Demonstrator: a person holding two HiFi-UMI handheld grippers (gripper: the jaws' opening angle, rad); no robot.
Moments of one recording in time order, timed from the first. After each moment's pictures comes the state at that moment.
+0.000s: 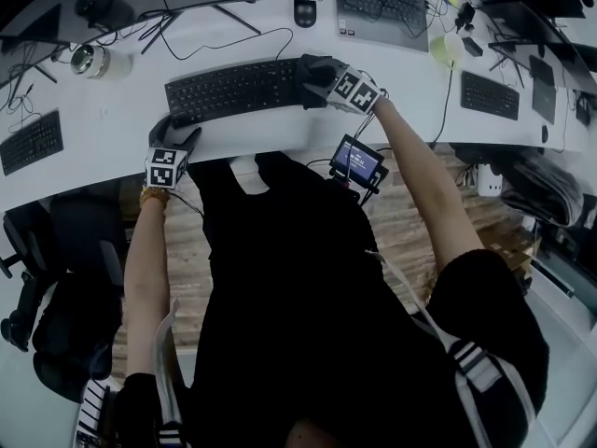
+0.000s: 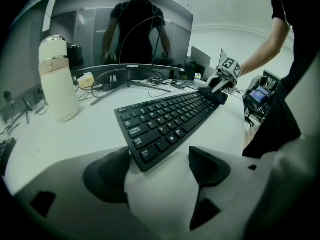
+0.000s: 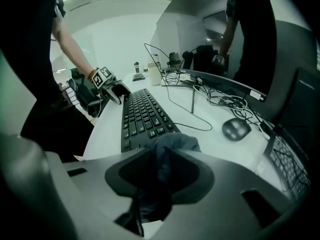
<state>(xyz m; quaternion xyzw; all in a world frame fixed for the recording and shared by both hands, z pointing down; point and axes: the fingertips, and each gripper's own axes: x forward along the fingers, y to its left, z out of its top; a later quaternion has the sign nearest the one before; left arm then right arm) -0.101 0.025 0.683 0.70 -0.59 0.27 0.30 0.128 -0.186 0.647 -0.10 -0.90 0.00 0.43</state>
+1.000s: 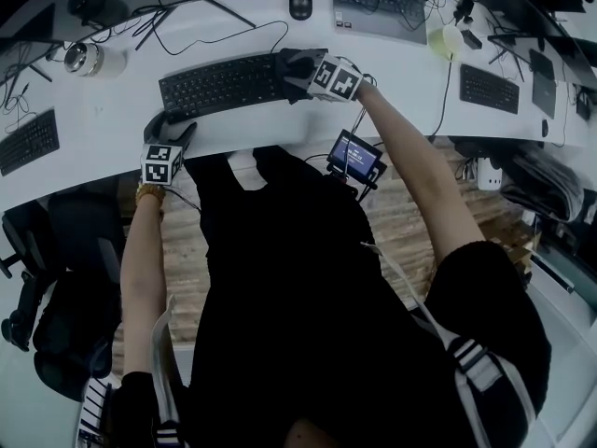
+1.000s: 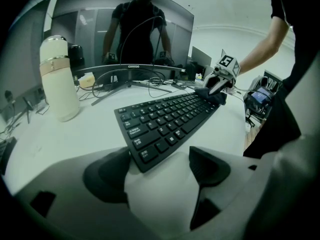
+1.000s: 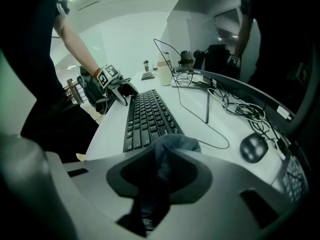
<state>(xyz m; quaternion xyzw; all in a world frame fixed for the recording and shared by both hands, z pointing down) -0.101 0.025 0.684 0.69 -0.60 0.27 0.30 0.093 -0.164 0.647 -0.15 -0.89 -0.02 0.43</state>
